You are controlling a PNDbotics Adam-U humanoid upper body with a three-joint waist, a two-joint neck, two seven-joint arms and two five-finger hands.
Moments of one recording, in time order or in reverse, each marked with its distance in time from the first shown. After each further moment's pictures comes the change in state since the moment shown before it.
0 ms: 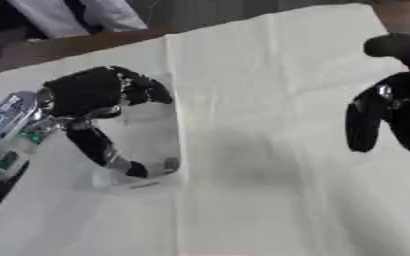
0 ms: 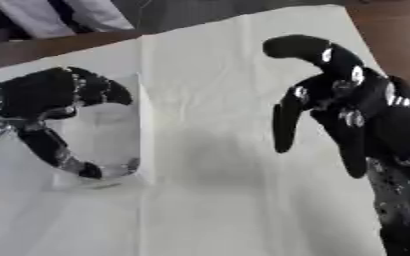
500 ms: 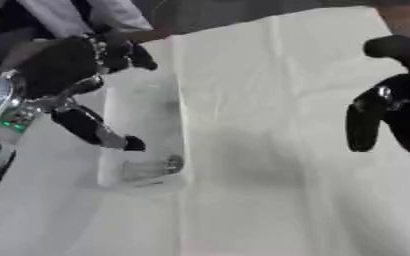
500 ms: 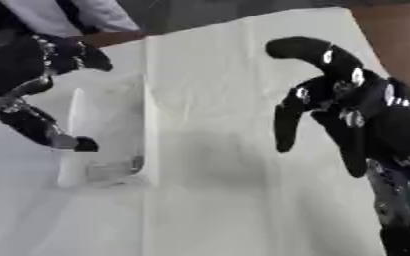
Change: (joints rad) left arm 0.037 -0.050 0.121 -0.093 0.136 0.075 0.196; right arm 0.010 0.000 -0.006 0.005 0.001 0.000 0.000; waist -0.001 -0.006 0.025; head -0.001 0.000
